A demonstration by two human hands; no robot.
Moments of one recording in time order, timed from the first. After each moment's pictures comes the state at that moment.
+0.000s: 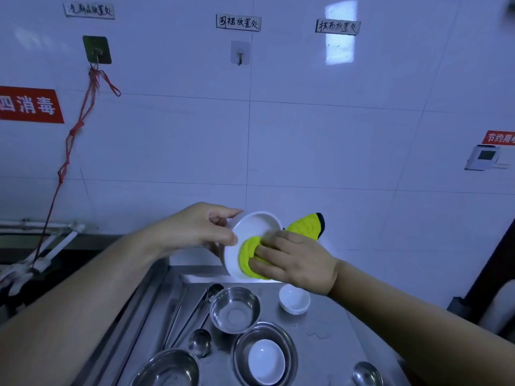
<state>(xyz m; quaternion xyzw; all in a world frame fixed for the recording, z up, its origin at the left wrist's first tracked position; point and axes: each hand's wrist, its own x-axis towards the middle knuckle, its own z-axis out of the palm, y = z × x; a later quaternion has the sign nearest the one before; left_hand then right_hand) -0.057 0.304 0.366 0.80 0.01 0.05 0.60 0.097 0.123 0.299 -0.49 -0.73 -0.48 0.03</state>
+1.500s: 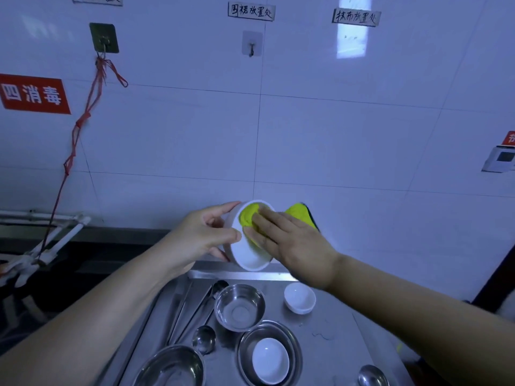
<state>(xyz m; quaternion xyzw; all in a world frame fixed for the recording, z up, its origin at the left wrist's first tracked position) -0.057 0.308 0.338 0.72 0.10 0.17 0.67 0.102 0.148 0.307 -0.61 -0.69 -0.38 -0.02</state>
